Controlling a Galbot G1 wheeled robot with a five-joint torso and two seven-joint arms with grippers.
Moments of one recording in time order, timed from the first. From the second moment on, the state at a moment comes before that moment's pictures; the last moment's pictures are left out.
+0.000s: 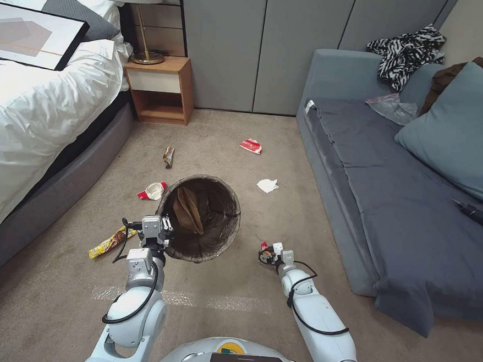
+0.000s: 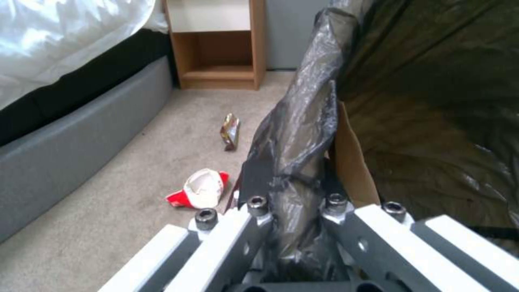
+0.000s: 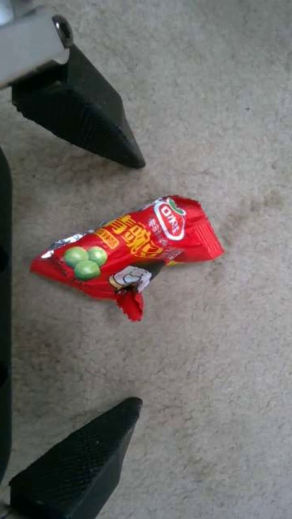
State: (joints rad) left arm 1.58 -1.47 -0.41 -2.21 -0.07 0.24 -0.31; right arm -0.96 1.40 0.27 0.99 0.15 -0.20 -0.04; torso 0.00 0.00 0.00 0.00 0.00
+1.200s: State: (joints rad) left arm 1.57 -1.47 -0.41 -2.21 -0.06 0.24 -0.31; right arm -0.96 1.42 0.28 0.95 0.11 -0.17 -0.04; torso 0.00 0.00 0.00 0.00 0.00
